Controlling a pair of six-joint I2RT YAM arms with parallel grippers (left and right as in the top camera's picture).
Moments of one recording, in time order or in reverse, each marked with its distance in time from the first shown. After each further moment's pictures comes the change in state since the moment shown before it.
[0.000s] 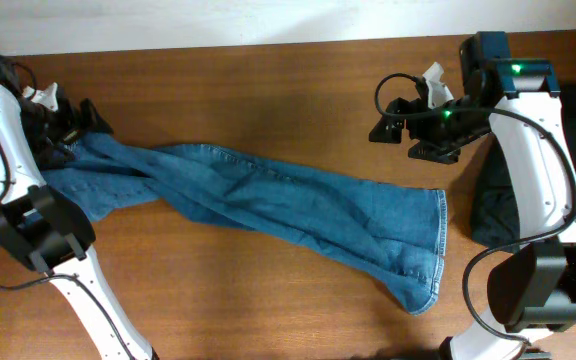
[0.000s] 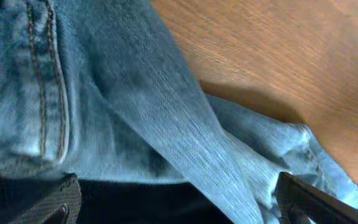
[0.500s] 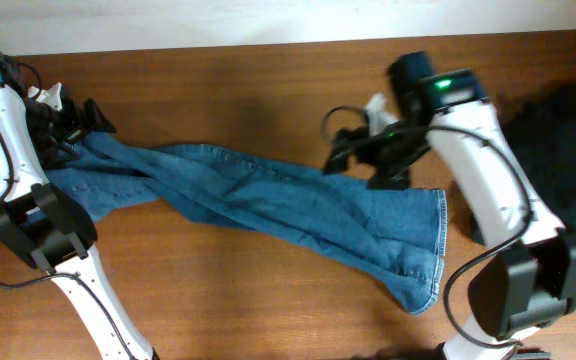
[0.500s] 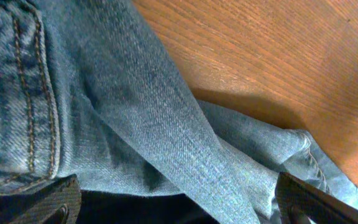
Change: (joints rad) left arm -0.010 0.013 0.000 0.023 0.000 -0.007; right arm 0.265 0.000 -0.087 0.005 0.045 0.197
